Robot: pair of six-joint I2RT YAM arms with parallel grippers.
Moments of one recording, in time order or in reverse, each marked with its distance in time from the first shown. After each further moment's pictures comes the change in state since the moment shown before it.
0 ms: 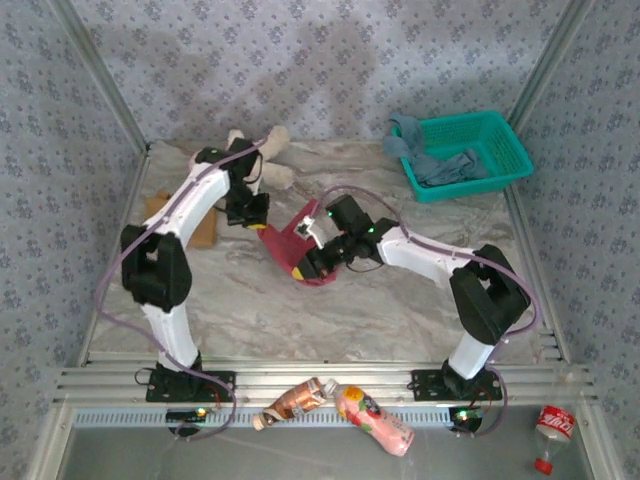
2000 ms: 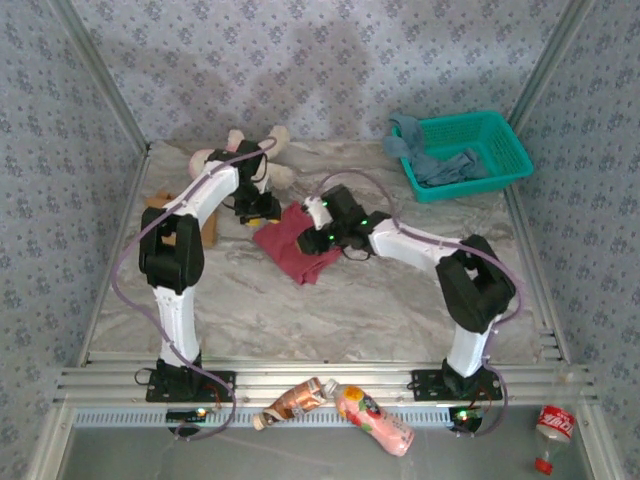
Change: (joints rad) left arm 0.017 0.234 0.070 0.150 0.031 0.093; right arm -0.023 0.124 0.098 0.091 0.481 0.013
